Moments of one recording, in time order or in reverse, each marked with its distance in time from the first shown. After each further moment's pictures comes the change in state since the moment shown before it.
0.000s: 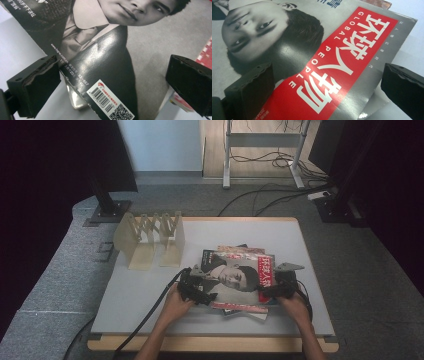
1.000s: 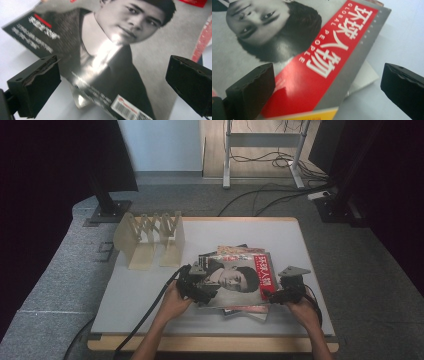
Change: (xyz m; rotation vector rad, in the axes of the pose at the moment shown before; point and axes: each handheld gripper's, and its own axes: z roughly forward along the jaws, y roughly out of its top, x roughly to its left) left arm -0.002 0.021 -0.017 -0.019 0.012 0.063; right arm 0.003 -0.009 -0.029 0.022 -0.017 -0.074
